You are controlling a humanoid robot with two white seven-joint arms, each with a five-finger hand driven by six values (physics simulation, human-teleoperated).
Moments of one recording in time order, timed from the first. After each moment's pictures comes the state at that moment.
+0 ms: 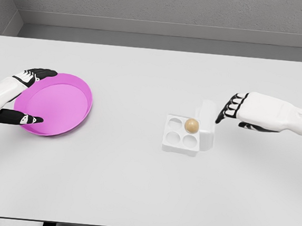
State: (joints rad) left arm 0.00 0.52 0.23 -1.64 -0.17 -0.61 -0.61; right arm -0.57 -1.07 0.72 -1.69 0.39 -0.61 0.27
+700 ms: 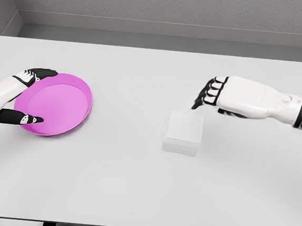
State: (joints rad) left arm 0.00 0.52 0.23 -1.64 -0.17 -0.61 -0.61; right arm -0.60 -0.99 0.62 -1.76 0.39 -0.61 0.31
